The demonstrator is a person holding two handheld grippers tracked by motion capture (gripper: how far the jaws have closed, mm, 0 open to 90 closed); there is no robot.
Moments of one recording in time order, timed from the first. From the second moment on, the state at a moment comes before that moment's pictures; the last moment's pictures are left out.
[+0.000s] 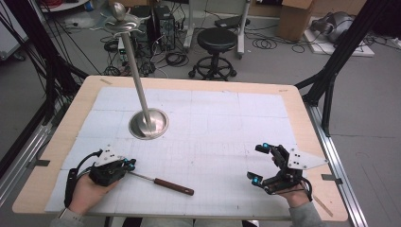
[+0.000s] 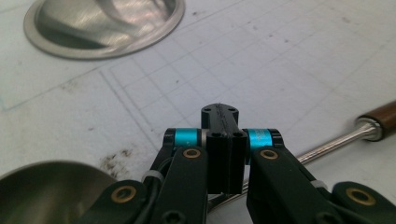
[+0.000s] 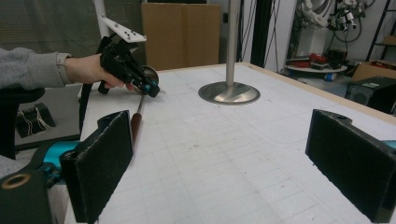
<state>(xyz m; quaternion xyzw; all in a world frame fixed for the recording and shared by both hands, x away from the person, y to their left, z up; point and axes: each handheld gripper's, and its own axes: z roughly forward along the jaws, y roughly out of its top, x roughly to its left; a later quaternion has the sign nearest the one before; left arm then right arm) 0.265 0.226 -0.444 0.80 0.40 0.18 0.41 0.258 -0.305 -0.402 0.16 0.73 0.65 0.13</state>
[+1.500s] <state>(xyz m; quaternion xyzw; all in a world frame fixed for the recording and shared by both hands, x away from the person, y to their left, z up) 0.215 0.224 -0.427 0.80 0.40 0.20 0.41 0.261 -0.305 -0.402 0.16 0.73 0.65 0.13</state>
